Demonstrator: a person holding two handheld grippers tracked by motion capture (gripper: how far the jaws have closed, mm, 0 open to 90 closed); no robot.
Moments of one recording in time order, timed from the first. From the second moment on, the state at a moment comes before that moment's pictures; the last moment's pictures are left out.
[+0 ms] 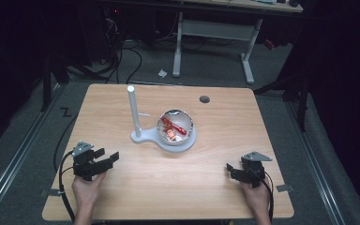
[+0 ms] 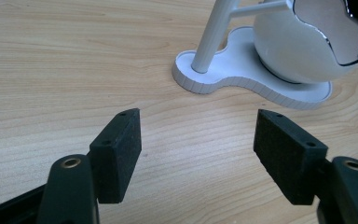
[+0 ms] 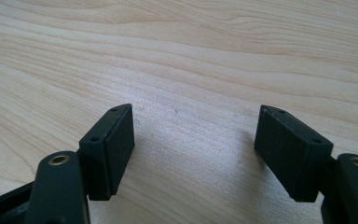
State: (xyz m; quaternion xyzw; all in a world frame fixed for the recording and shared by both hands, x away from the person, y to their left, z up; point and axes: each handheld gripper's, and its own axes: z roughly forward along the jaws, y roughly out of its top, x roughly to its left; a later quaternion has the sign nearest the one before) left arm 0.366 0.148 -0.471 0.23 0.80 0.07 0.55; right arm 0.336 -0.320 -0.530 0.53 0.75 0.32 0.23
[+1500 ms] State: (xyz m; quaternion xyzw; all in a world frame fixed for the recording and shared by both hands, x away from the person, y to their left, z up) left arm 0.368 0.112 -0.524 0.25 0.80 0.13 0.52; right arm 0.335 -0.320 -0.530 0.53 0.75 0.32 0.23
